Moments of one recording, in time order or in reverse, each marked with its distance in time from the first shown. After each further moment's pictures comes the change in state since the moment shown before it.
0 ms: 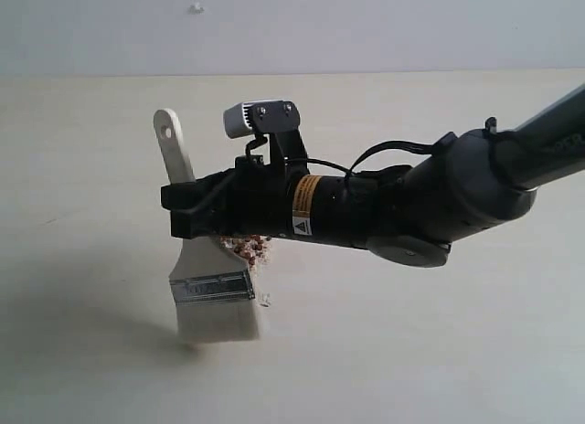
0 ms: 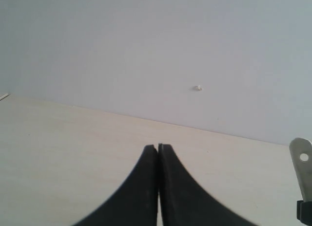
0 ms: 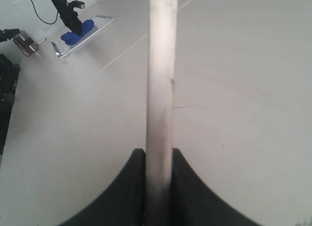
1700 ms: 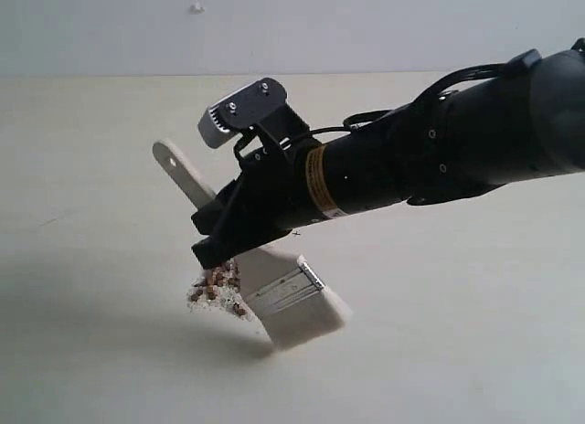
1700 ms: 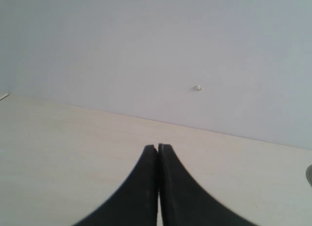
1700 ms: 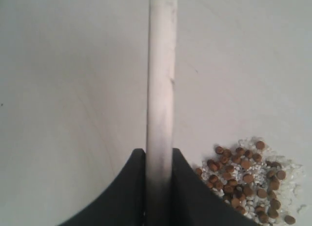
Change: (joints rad) left arm 0.000 0.000 0.000 0.000 0.000 0.000; right arm -0.002 -0.212 -0.046 -0.760 0.438 0.462
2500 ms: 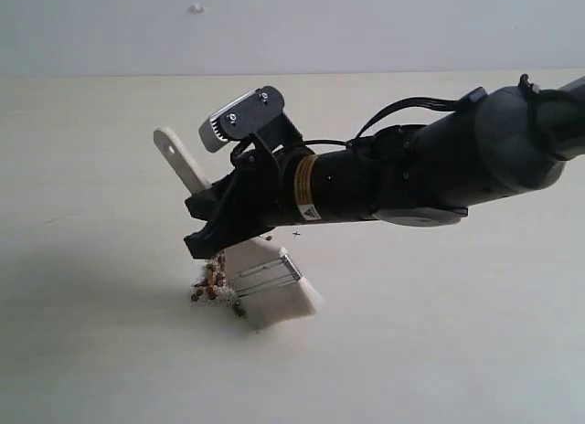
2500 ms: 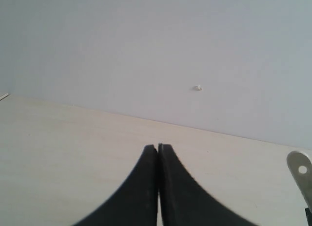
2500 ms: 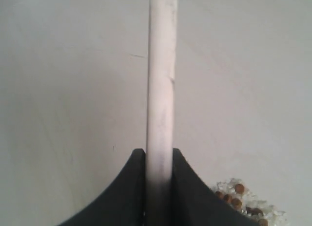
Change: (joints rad) left arm 0.000 0.000 0.000 0.000 0.000 0.000; right arm 0.000 0.110 -0.001 0.524 -0.070 -0.524
